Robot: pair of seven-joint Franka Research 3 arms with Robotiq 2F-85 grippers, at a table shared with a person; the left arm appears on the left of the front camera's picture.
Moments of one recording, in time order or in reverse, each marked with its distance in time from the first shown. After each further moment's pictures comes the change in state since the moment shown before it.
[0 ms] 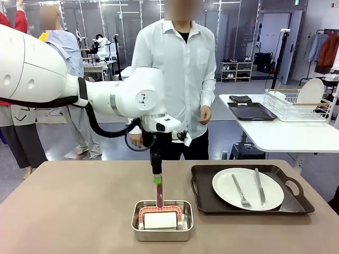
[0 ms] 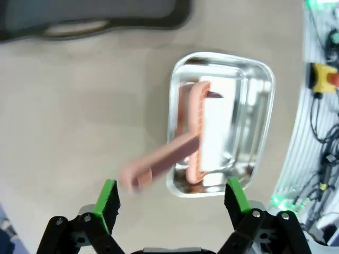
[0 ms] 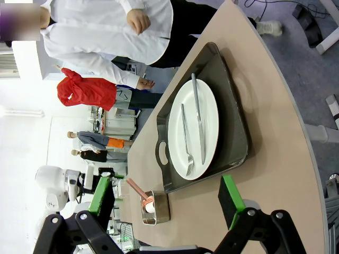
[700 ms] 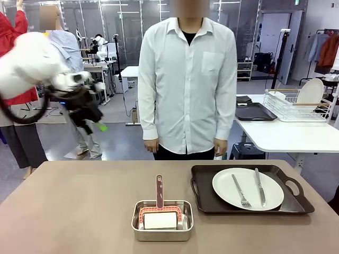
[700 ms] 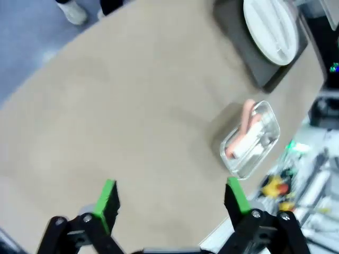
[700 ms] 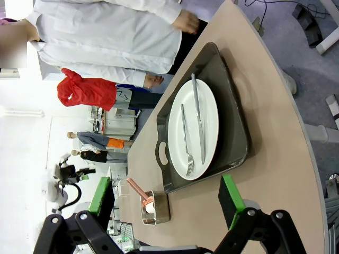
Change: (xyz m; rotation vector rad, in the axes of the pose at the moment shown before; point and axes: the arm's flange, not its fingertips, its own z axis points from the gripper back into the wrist) left arm -0.281 0.080 0.121 -0.117 -0.493 0.873; right arm 0.000 0.000 0.001 0.000 -0.002 0.000
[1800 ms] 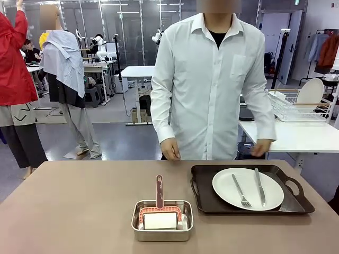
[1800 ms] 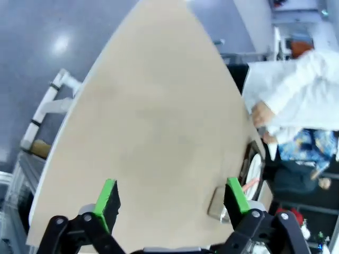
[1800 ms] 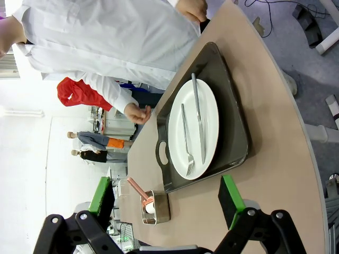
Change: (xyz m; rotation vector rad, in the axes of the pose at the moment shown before) left arm -0.436 0.138 0.055 -0.094 -0.650 1.054; right arm 0.000 0.000 0.000 0.000 0.000 0.000
